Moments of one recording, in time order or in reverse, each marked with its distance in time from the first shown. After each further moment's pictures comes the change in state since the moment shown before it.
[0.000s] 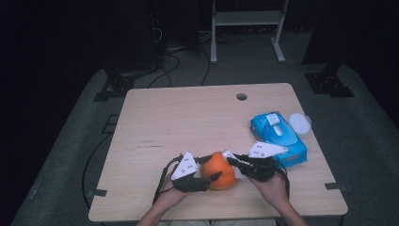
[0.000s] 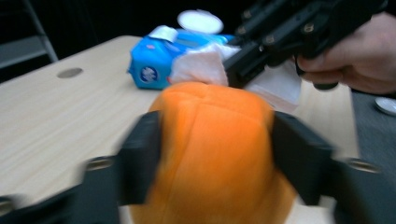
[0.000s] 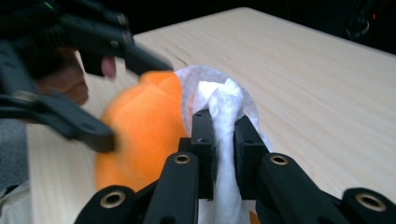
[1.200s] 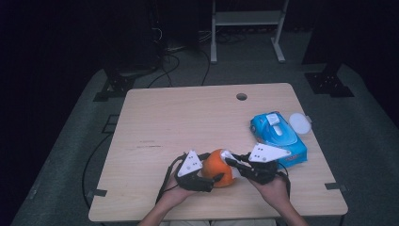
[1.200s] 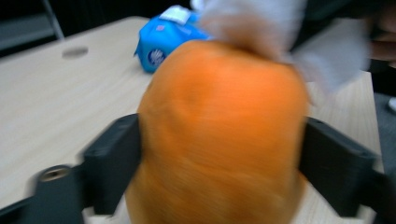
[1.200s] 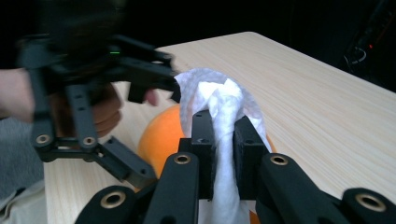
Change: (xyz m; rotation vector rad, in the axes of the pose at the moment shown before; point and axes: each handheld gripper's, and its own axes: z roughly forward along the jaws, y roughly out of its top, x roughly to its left) left arm 0.003 -0.006 0.015 0.063 0.017 -0.076; right arm 0.018 0.015 -0.011 -0.061 0.010 -0.099
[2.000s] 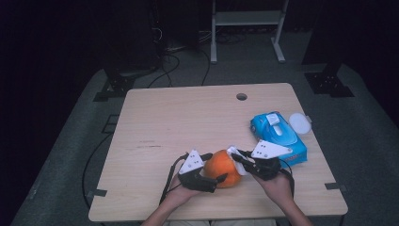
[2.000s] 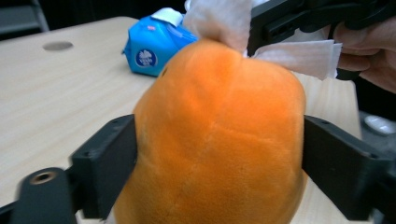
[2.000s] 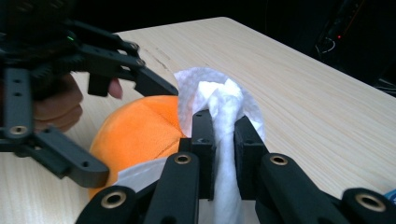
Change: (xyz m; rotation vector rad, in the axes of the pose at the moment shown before) left arm -0.002 -0.004 0.009 -0.038 -0.046 -0.052; right arm -0.016 -0.008 -0.002 0.046 -0.097 -0.006
